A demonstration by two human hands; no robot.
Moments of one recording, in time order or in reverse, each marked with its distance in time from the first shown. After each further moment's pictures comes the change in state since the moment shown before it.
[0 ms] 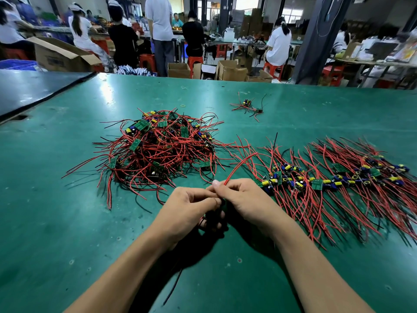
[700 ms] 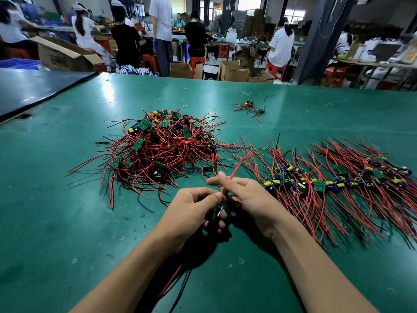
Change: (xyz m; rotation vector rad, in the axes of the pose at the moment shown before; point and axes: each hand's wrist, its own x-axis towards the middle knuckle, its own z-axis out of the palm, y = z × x) left_hand -0.005 0.005 0.009 -0.108 0.025 -0.046; right_hand 0.002 -0.002 0.001 0.279 -0.002 0.108
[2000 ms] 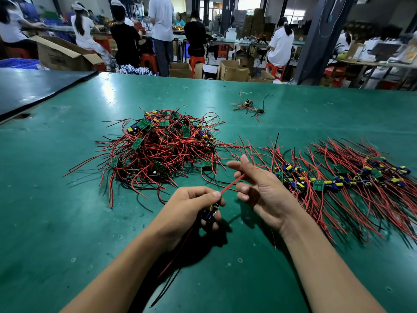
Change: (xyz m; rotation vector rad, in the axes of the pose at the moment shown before) left_hand -0.001 0.004 -0.008 0.057 -0.066 0.002; right_hand 0.006 -0.009 -0.023 0.320 0.089 -0.173
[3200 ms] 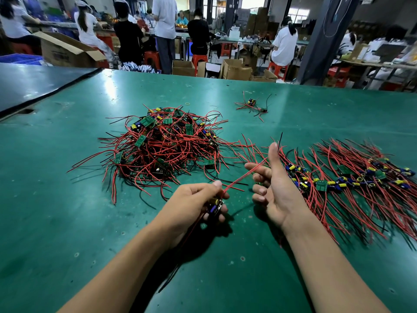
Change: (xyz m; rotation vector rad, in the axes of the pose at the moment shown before) left_hand 0.006 -0.001 0.001 -0.050 0.063 -0.043; right_hand 0.000 -0.006 -0.005 -0.030 0.350 0.050
